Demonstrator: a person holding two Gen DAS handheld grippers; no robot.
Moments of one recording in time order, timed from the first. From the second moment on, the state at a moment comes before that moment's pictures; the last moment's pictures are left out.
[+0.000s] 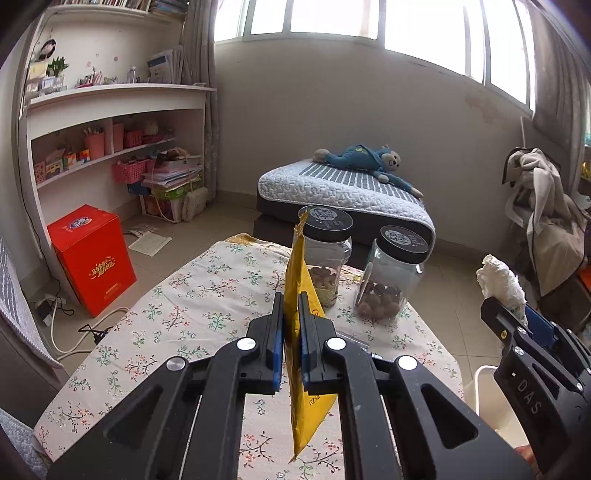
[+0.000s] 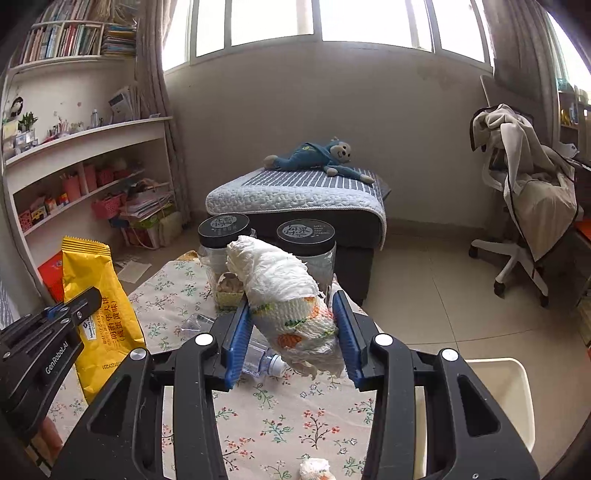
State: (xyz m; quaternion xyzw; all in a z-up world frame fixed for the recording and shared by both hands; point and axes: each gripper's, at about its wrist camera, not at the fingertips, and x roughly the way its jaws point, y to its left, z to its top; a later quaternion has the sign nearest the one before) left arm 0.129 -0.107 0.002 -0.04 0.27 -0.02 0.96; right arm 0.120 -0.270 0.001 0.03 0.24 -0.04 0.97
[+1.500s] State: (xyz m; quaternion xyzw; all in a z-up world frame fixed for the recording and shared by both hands) left arm 0.066 -0.362 0.001 0.02 0.30 -0.27 0.92; right arm -0.017 -0.537 0.014 0.15 0.19 -0.36 0.90
